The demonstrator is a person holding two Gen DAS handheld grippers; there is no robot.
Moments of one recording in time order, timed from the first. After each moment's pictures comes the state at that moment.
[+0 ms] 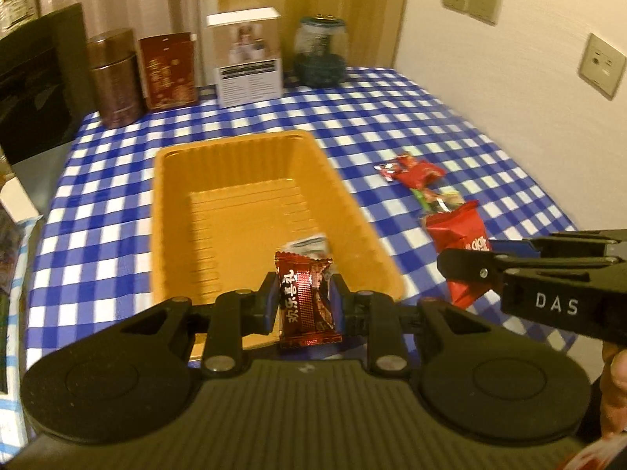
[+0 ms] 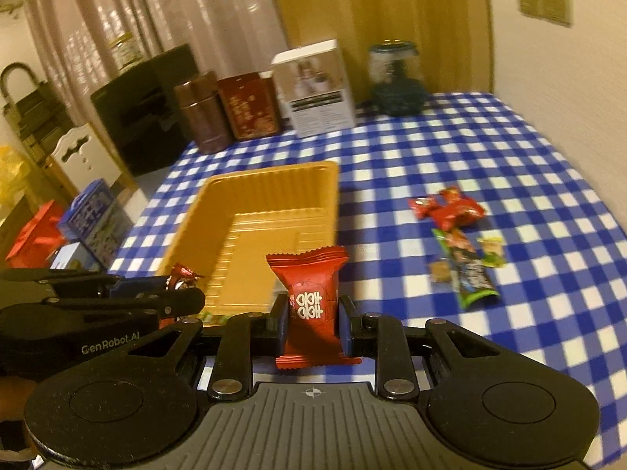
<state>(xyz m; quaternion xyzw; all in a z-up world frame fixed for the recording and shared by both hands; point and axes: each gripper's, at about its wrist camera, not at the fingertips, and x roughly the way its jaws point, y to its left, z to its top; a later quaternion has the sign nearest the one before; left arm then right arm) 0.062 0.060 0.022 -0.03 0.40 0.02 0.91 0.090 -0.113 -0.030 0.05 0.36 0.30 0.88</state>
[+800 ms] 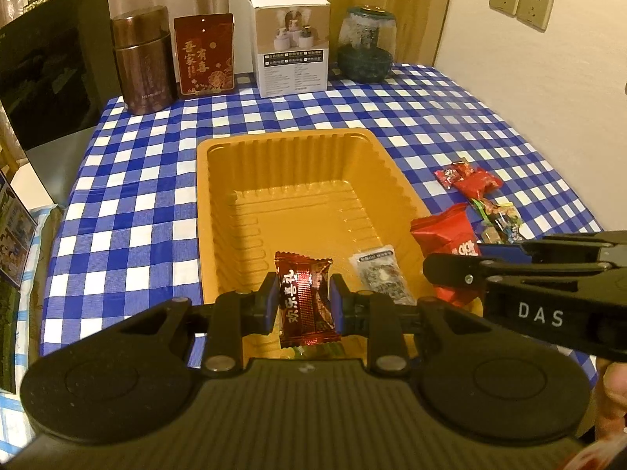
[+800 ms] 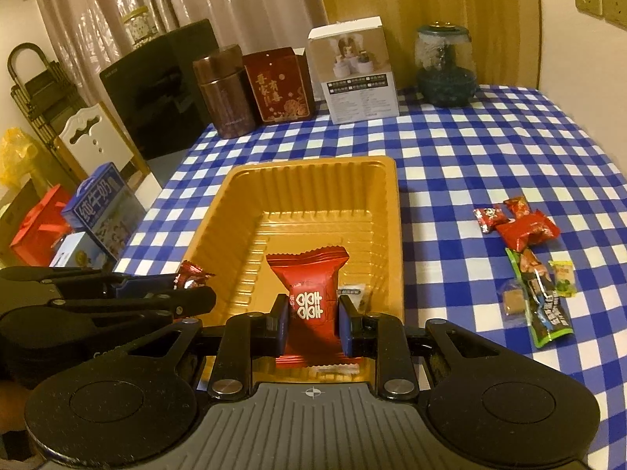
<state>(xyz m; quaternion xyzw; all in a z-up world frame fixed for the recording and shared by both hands) 0.095 0.113 0.002 -0.04 0.42 0.05 0.91 0.130 -0.043 -0.047 0.04 0.37 0.33 0.87</state>
